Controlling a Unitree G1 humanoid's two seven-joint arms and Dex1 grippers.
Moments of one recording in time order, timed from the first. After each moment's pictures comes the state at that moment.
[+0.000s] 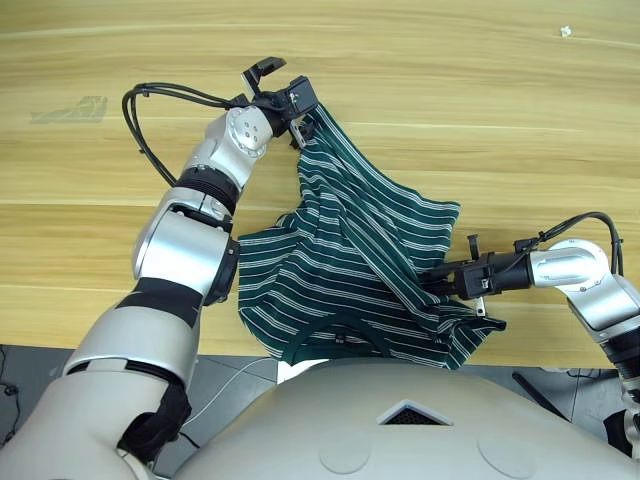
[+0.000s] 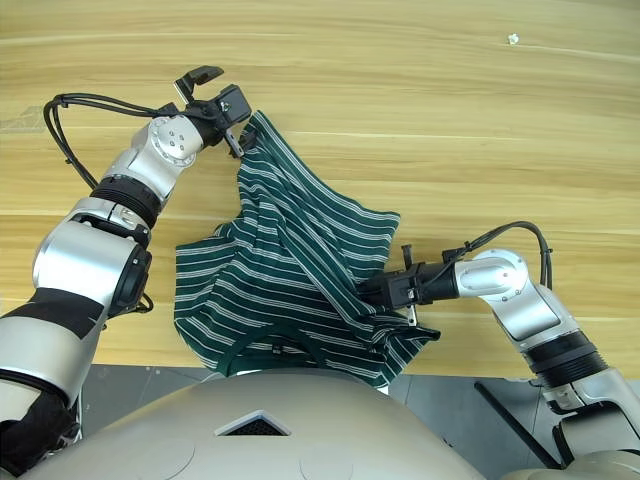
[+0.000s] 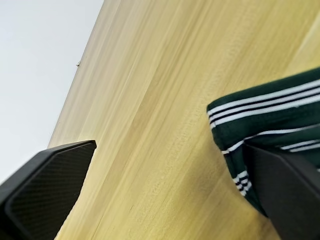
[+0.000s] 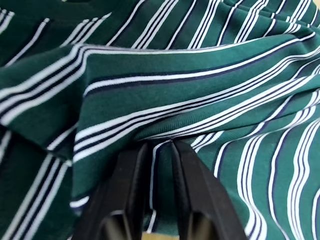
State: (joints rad) left arm -0.87 0.26 -0.36 1.28 0.44 -0.25 -0.24; right arm 0.03 -0.88 0.48 -0.03 0.06 -0.35 1.12
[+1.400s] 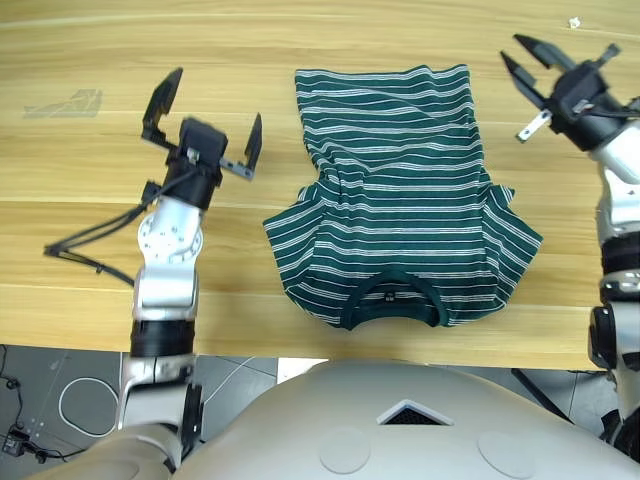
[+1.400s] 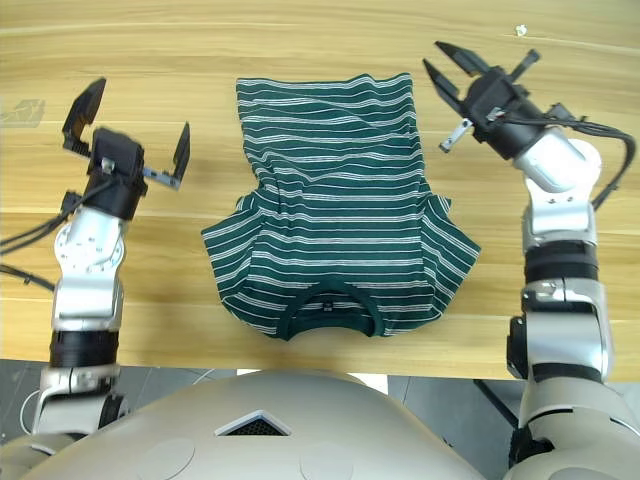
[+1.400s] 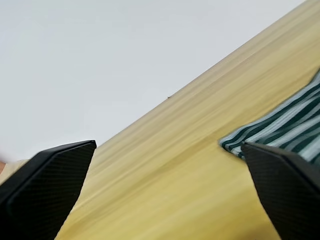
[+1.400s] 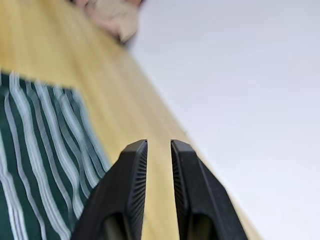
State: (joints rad) left arm 0.13 0.41 0.03 -0.18 0.12 -0.12 -0.22; right arm -0.37 -0.66 0.06 0.48 0.11 -0.69 0.66
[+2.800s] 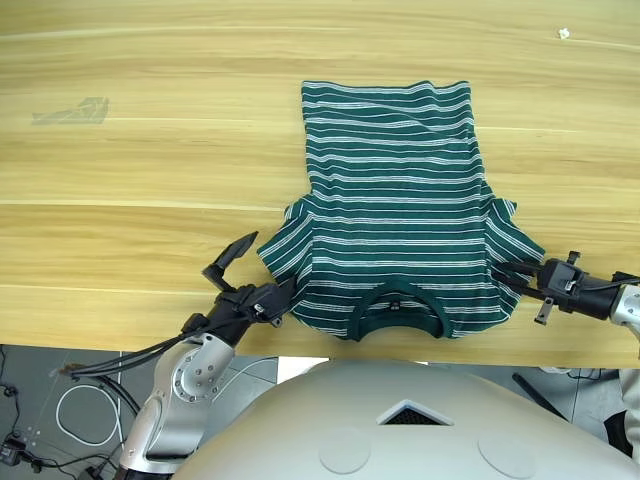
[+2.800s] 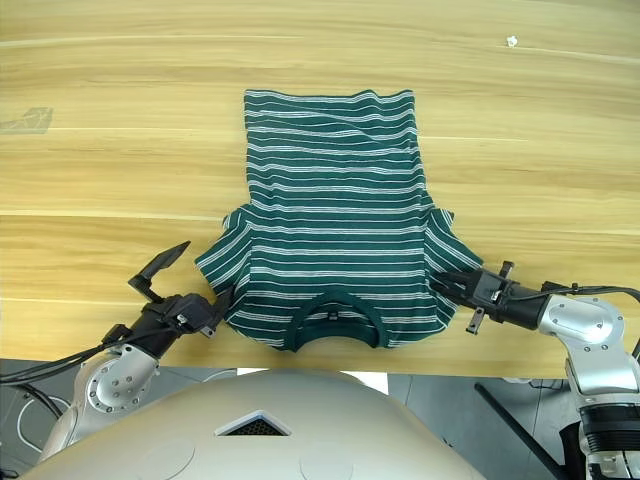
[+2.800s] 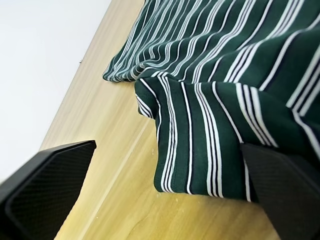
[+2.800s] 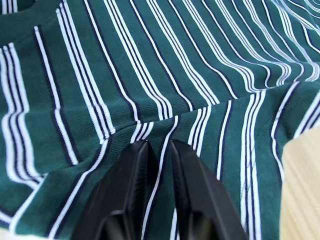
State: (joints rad) left arm 0.76 0.51 -0.14 -0.56 0.56 -0.05 -0.27; right arm 0.45 -0.91 -0.02 0.03 0.18 -0.29 0.98
